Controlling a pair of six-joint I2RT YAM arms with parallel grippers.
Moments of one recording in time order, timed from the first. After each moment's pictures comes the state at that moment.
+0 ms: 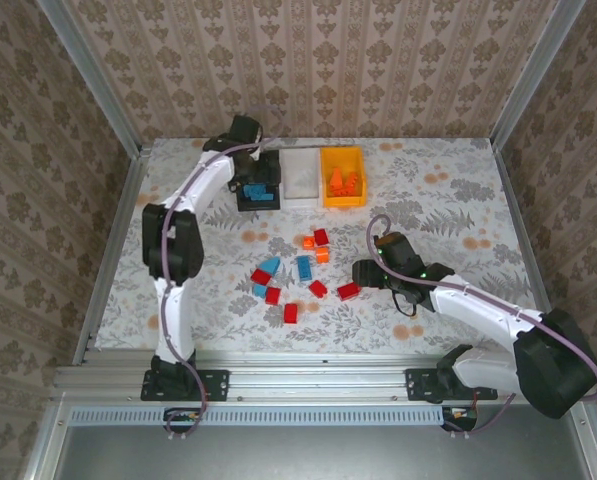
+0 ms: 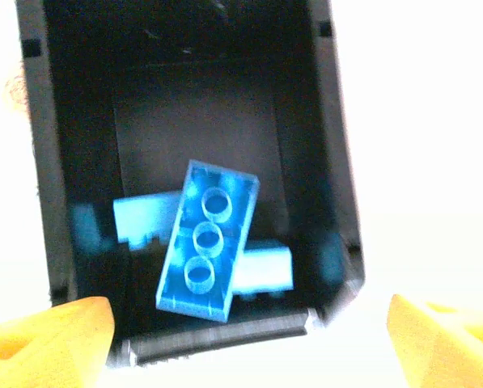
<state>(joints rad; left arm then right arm) -0.37 2.11 1.93 -0.83 0.03 -0.25 0.54 1.19 0.59 -0.29 0.08 0.50</state>
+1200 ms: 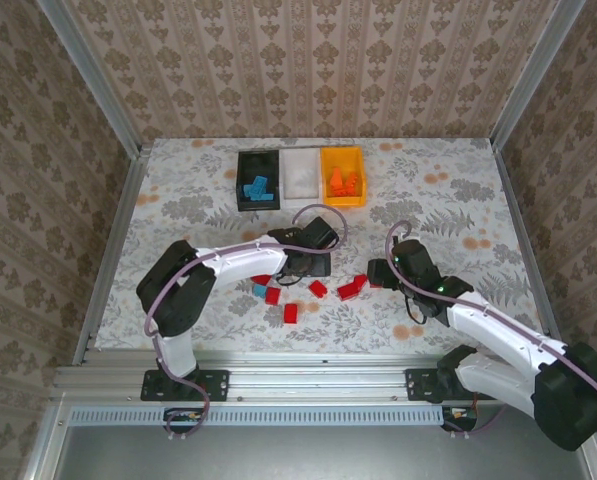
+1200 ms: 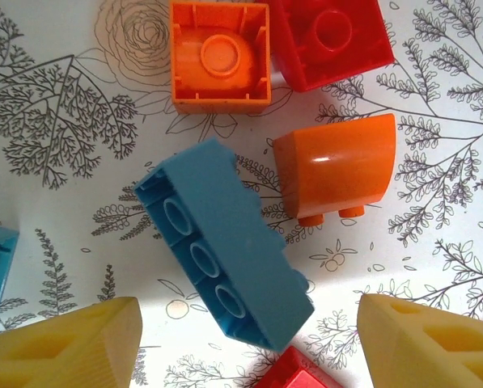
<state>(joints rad) -0.94 1.83 1.20 -0.55 -0.19 -0.80 0.49 1.02 0.50 -0.29 0.20 0.51</state>
